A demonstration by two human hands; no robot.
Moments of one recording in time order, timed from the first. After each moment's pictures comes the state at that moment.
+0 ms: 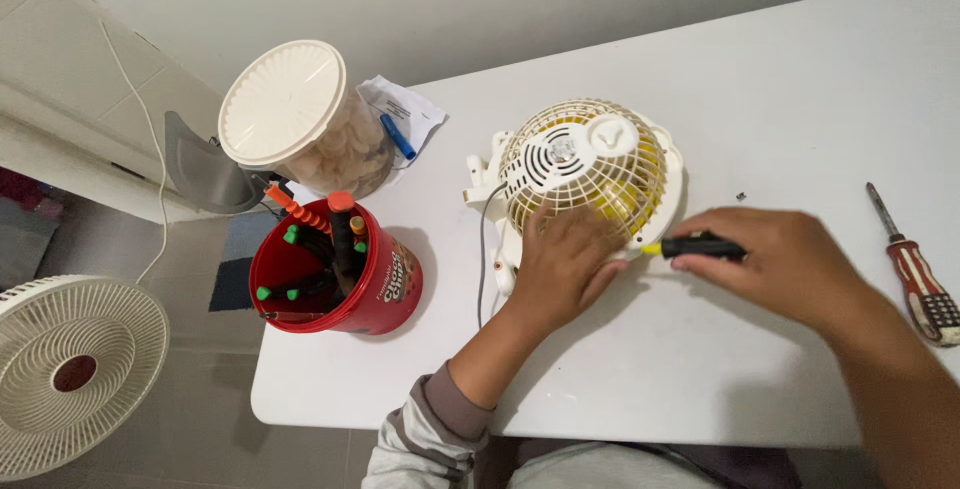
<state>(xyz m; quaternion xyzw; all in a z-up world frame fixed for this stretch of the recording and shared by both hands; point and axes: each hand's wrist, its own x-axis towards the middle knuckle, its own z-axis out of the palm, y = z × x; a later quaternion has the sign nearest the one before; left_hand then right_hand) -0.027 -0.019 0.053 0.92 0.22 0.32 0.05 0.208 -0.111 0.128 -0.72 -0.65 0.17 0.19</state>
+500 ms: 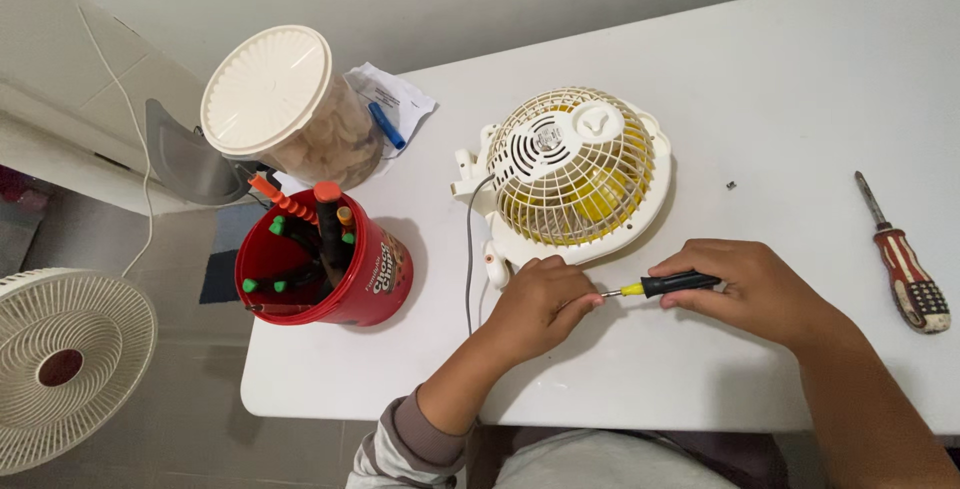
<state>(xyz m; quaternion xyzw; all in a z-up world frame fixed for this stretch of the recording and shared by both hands) -0.053 -0.050 0.071 0.89 0.22 0.23 0.32 0.211 -0.130 0.082 -0.62 -0.64 0.35 0.27</state>
